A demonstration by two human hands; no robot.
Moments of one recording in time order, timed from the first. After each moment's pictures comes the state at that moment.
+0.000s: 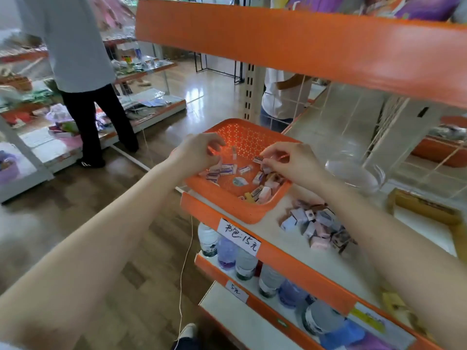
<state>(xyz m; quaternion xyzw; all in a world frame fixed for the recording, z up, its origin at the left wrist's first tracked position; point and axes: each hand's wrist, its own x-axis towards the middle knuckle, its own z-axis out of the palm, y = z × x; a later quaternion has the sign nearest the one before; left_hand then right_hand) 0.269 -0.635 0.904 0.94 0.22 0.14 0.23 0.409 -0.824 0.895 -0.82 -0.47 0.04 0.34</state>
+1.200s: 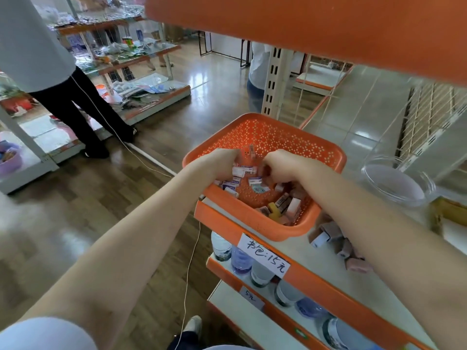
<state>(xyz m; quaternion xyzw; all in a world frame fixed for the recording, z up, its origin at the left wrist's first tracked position) 0.315 -0.596 0.868 0.96 0.22 -0.11 0.13 0.436 -0.715 0.861 -0.84 -0.52 0.16 -0.02</state>
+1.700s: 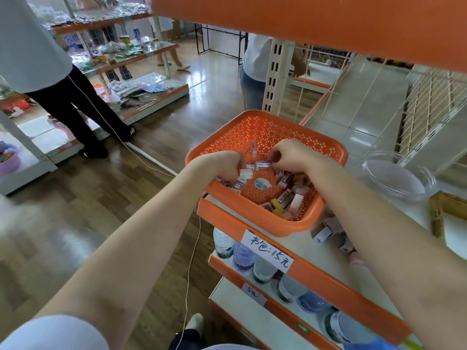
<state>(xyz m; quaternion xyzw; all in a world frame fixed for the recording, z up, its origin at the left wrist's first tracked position) 0.313 -0.600 0.870 0.94 0.21 -0.17 0.19 0.444 -0.723 0.867 -0.87 -0.46 0.14 0.08</state>
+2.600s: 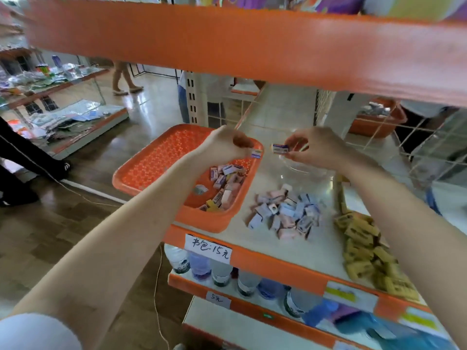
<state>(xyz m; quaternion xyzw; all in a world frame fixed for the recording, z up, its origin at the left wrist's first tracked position) 0.375 -0.704 0.918 0.94 0.05 0.07 0.33 0.456 -0.909 0.931 -0.90 -0.38 0.01 0.22</state>
